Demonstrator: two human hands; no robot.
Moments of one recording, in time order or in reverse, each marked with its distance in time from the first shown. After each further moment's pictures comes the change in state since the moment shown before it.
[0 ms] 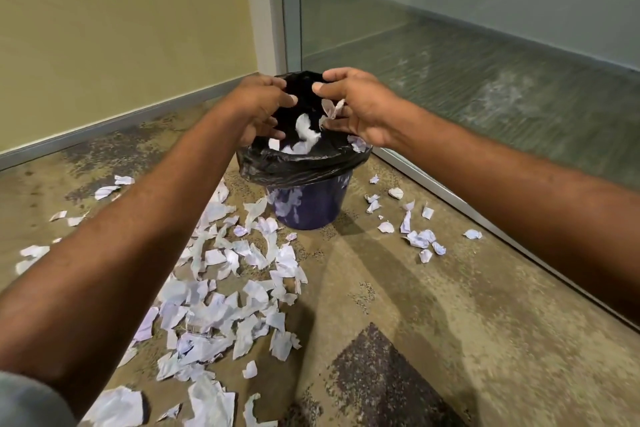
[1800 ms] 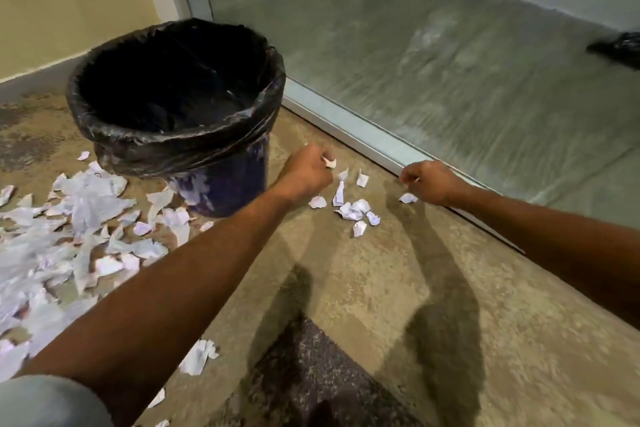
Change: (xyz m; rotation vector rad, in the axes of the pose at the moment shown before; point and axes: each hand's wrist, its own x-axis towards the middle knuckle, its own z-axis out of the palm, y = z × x) left_hand 0.018 -0.133 0.253 0.524 -0.253 0.180; right_hand -0.051 0.205 -0.326 -1.272 0.043 0.131
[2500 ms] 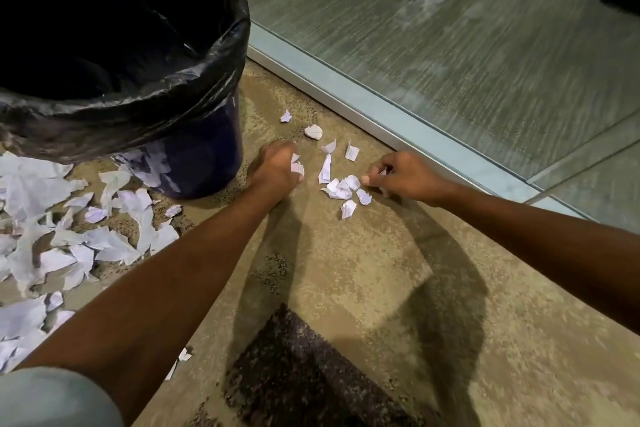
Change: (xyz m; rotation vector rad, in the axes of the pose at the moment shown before) left_hand 0.047 -0.082 0.057 0.371 0.057 -0.010; right_hand 0.005 -0.001 0.051 0.378 -0.100 0.046
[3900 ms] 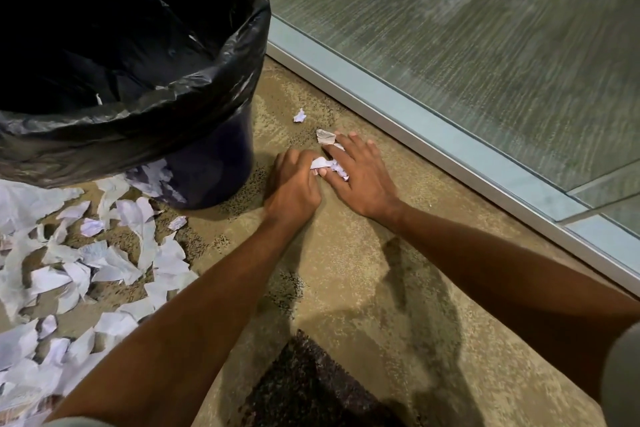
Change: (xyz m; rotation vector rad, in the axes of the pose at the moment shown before) left_hand -0.010 -0.027 0.044 -0.106 0.358 0.243; right_hand 0.080 -0.036 0.110 -0.453 0.334 -0.328
